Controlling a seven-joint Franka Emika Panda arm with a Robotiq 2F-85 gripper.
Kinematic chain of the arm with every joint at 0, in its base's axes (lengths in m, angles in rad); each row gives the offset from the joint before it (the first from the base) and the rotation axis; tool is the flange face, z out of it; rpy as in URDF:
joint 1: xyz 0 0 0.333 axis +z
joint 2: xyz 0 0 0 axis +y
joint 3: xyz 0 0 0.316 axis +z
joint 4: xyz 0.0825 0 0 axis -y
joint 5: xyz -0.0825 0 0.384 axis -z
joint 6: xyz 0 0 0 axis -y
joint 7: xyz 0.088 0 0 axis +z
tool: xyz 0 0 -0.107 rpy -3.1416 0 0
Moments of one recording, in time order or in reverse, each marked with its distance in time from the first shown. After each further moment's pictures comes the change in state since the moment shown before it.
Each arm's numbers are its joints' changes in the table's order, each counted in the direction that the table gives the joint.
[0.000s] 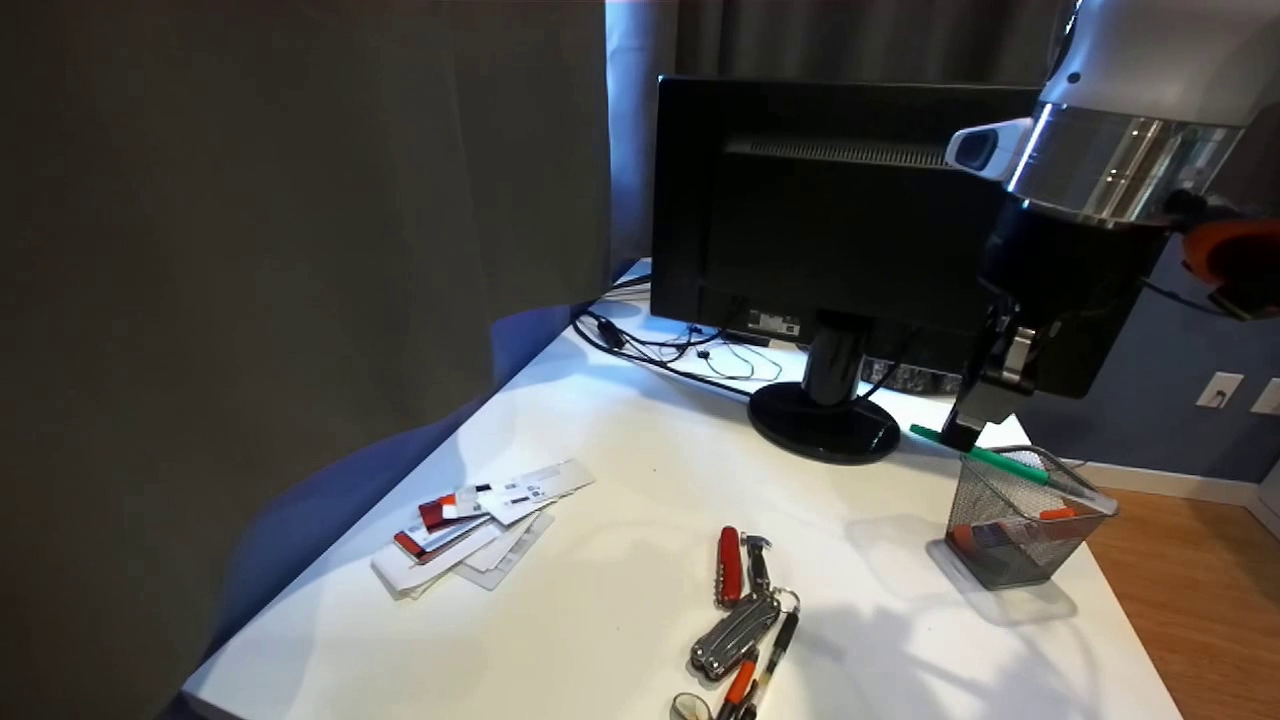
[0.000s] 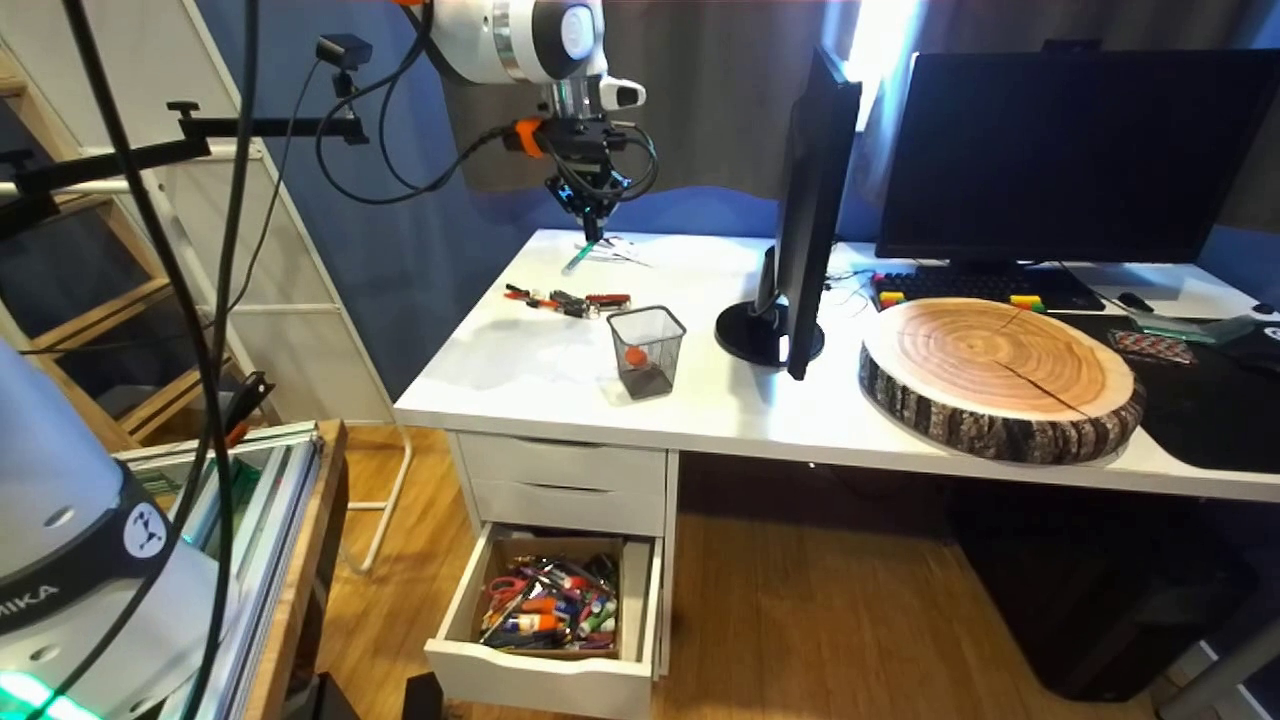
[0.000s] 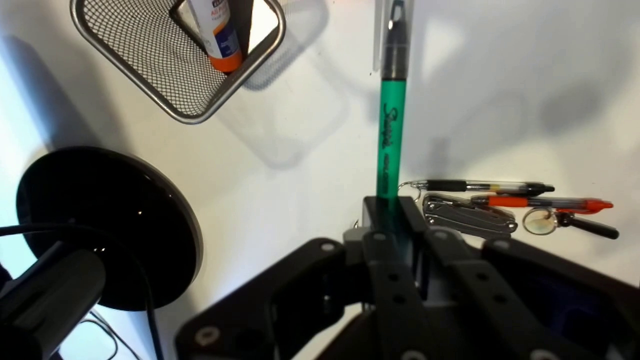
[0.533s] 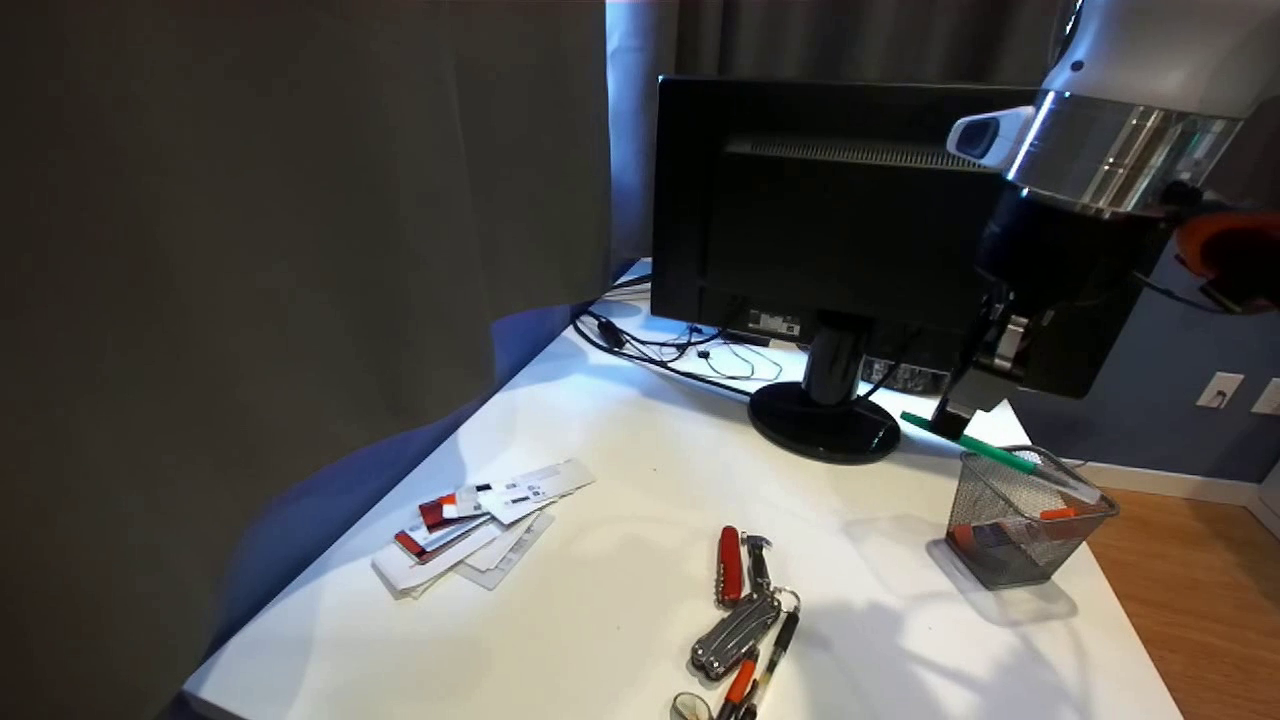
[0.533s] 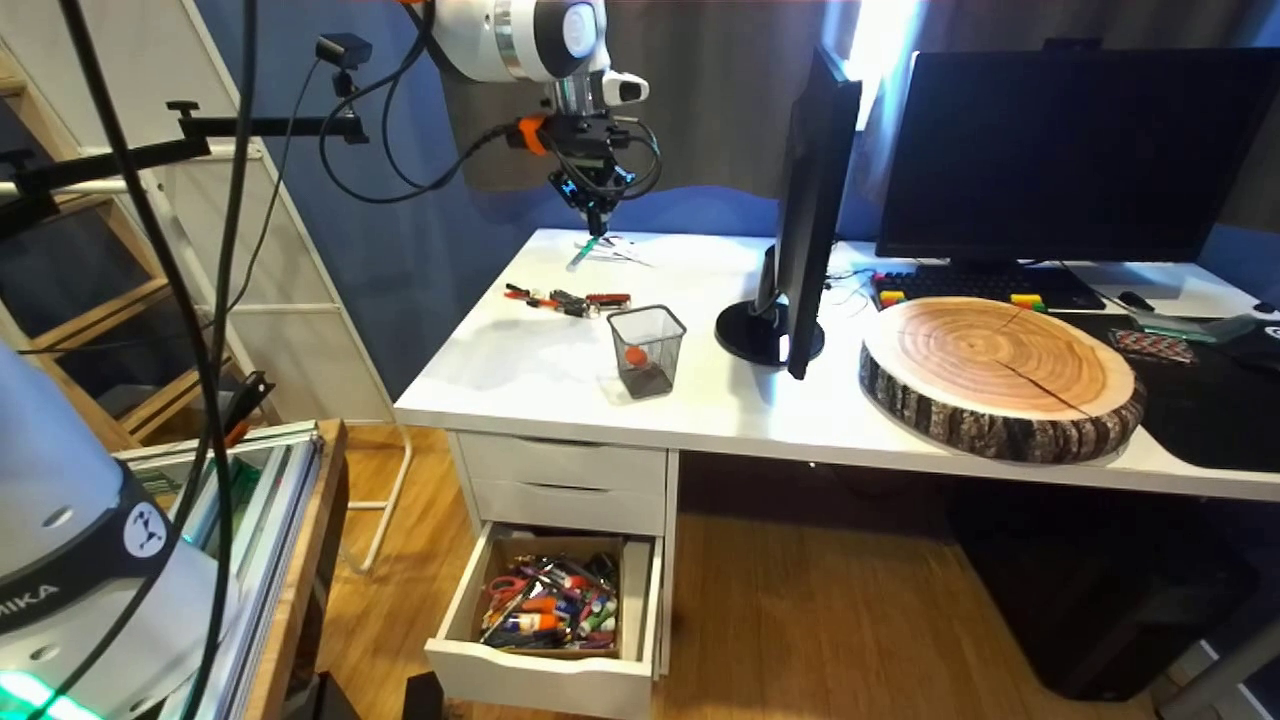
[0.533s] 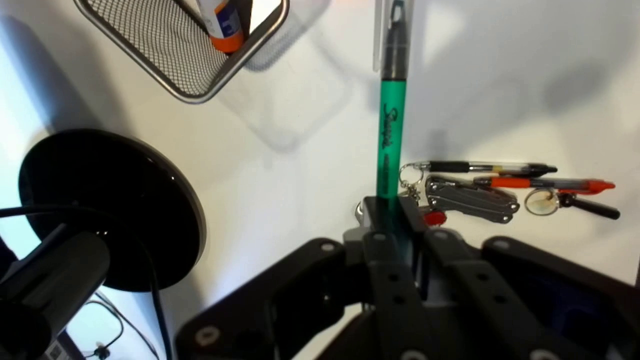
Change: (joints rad) arm -0.012 -0.002 0.006 0.000 -0.004 0.038 0.006
